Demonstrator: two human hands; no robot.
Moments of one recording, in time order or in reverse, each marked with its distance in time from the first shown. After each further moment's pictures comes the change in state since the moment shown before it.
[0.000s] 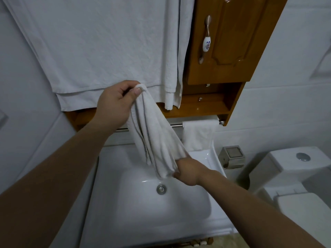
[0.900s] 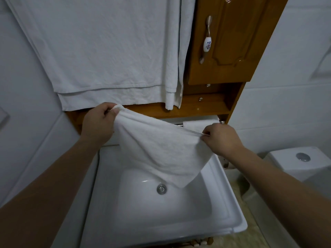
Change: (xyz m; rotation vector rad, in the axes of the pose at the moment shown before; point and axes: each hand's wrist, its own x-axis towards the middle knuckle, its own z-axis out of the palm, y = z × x) left_hand -0.036 -0.064 -0.021 0.226 0.108 -0.236; right_hand -0.020 0.035 -0.097 -0.172 0.497 0.240
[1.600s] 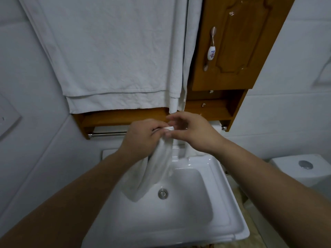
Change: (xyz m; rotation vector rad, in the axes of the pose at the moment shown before) left_hand -0.048 0.079 0.030 0.023 -0.290 0.427; right_hand -0.003 -0.088 -0.040 0.794 -0.148 -0.260
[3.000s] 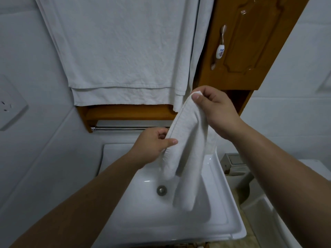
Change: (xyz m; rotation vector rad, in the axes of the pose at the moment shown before) left_hand -0.021 -0.015 0.033 -0.646 -0.185 -0.476; right_hand 0.007 -0.024 -0.035 0.124 0.234 -0.144
